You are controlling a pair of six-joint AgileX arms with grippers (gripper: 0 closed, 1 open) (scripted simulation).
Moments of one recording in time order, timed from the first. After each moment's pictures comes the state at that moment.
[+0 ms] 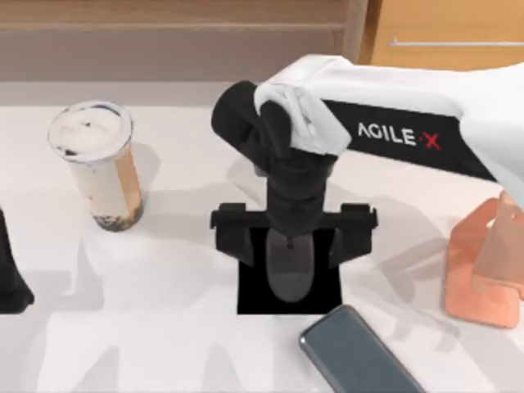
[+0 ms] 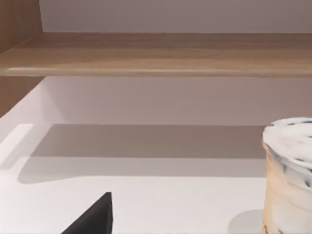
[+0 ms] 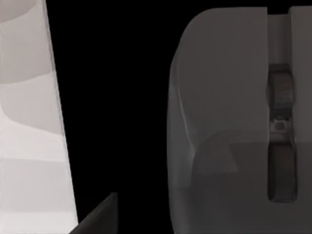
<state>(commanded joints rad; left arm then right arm) 0.00 0.00 0.00 0.00 0.00 0.00 0.75 2.28 1.78 -1.09 -0.01 0.79</state>
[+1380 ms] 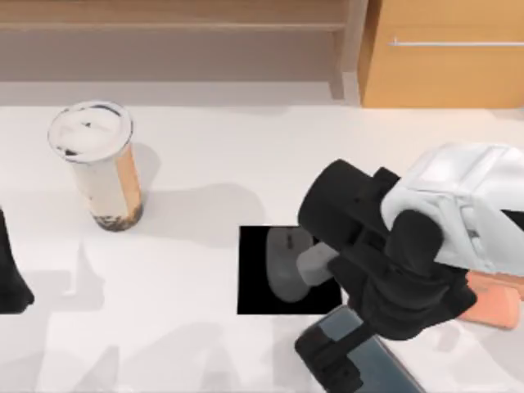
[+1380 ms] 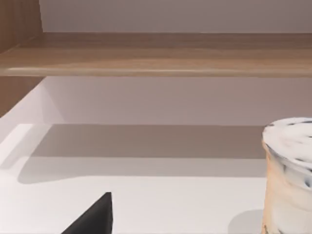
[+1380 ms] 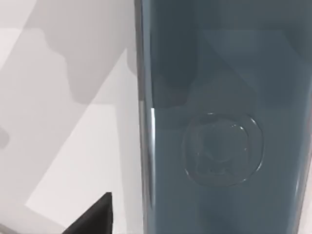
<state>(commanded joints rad) 0.00 0.00 0.00 0.00 0.00 0.00 0.87 1.68 1.09 -0.95 0.00 0.28</state>
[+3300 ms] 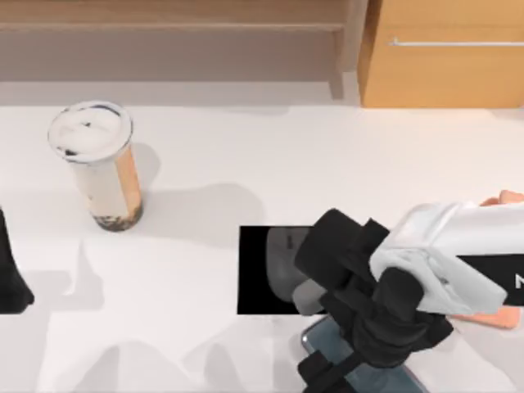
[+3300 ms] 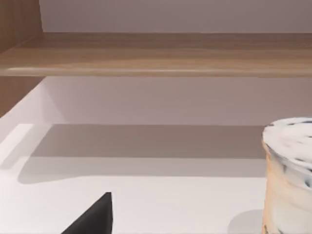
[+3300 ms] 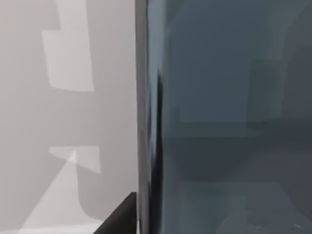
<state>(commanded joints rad) 0.00 0.00 0.00 0.00 0.00 0.00 0.87 1.81 0.93 -0.66 0.00 0.27</state>
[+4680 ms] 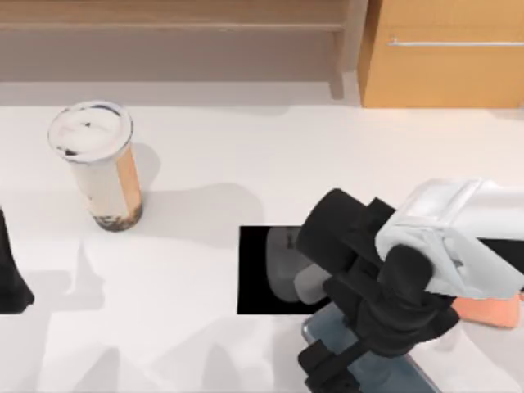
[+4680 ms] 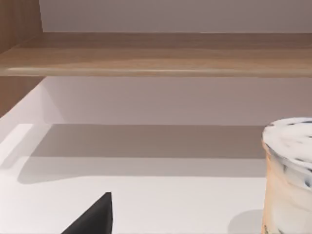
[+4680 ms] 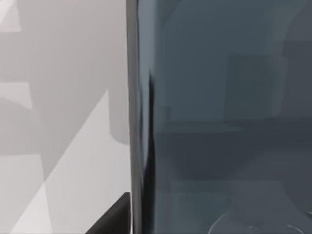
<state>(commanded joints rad) 0.00 0.00 0.00 0.00 0.00 0.00 0.87 1.72 1.00 -0.80 0.01 0.27</state>
